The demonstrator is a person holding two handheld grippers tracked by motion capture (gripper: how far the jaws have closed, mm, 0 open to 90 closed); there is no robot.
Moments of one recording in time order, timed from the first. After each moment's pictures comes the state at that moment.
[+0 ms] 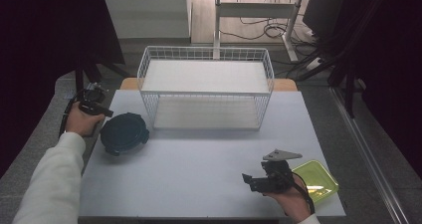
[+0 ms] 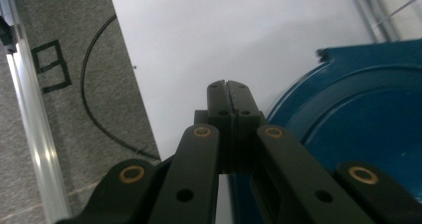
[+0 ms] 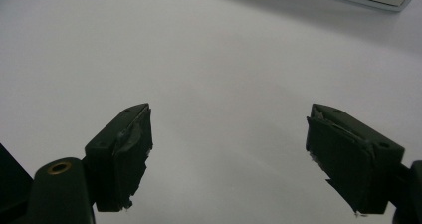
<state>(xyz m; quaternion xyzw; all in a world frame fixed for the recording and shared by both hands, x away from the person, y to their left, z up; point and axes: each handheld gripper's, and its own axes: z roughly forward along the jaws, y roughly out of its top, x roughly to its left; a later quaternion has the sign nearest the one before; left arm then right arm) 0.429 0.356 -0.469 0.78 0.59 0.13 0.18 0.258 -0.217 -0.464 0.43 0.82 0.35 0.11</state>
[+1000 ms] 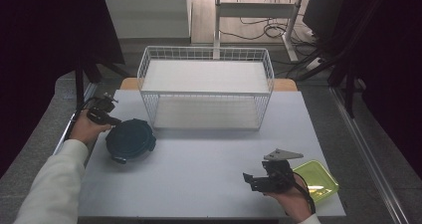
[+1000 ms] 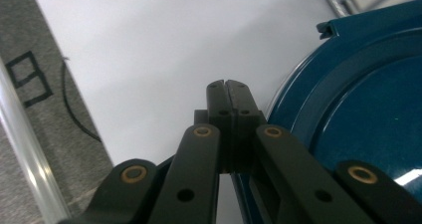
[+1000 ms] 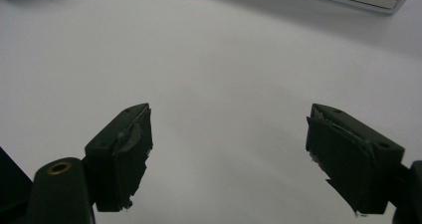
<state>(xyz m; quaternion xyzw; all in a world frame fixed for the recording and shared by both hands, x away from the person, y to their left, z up) 0.409 0.329 -0.479 0.82 0.53 0.10 0.18 0.257 -0.218 -0.461 0.44 0.82 0.36 0.12</state>
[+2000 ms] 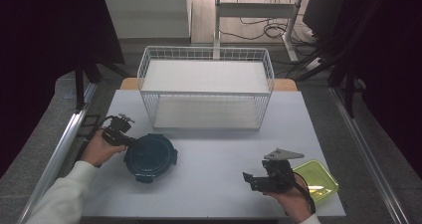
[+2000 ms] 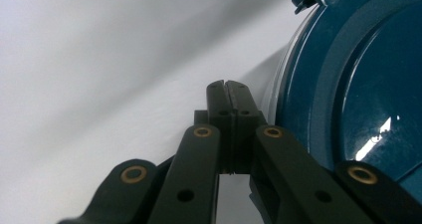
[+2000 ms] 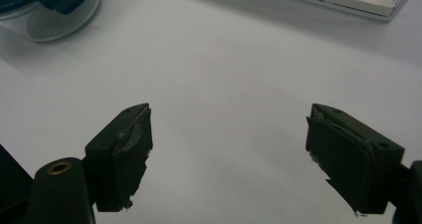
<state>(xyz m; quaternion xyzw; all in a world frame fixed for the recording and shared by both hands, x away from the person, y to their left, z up) 0.356 0.265 -0.493 0.85 0.49 0.05 0.22 0.256 -0.218 -0.457 0.44 0.82 0.36 0.12</state>
